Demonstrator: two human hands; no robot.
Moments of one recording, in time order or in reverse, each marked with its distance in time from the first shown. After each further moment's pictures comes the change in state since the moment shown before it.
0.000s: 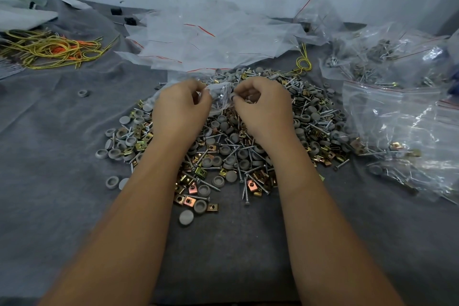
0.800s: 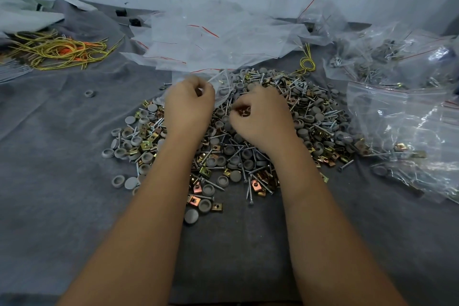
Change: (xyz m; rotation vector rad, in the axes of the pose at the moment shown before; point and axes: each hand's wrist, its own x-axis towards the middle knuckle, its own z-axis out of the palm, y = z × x) left_hand 0.011 0.003 0.012 -0.098 0.023 -0.186; right_hand -0.002 0.000 -0.001 -0.418 -0.242 -0.133
